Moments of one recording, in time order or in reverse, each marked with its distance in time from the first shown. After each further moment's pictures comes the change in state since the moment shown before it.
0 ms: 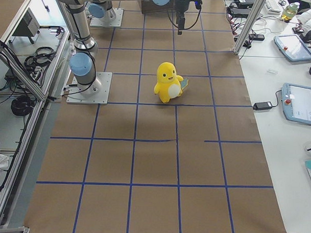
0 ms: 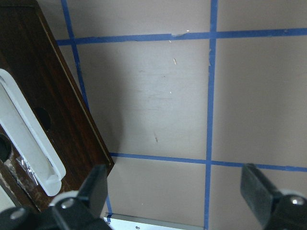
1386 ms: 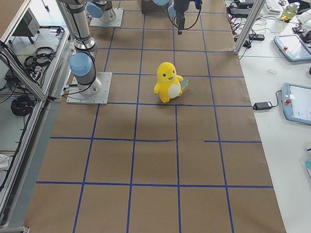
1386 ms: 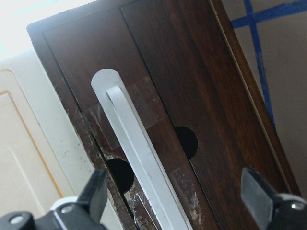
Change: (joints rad) left arm -0.054 -0.205 -0.243 -0.067 0.748 -0.409; right arm 0.000 0.000 0.000 0.000 0.000 0.001
